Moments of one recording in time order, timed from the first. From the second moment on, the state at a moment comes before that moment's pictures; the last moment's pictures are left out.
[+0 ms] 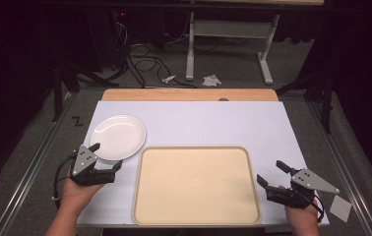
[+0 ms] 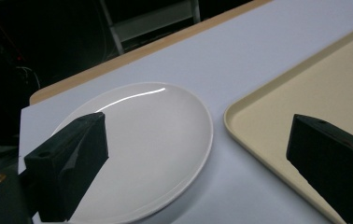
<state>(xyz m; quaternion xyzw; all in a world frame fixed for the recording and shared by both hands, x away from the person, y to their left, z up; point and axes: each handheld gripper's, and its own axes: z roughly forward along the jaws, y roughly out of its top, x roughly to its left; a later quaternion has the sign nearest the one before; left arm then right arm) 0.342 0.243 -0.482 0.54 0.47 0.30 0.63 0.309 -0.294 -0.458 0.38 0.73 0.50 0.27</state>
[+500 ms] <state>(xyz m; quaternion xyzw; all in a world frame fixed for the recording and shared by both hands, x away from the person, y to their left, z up) 0.355 0.221 -0.516 0.68 0.40 0.35 0.50 0.310 -0.294 -0.459 0.38 0.73 0.50 0.27</state>
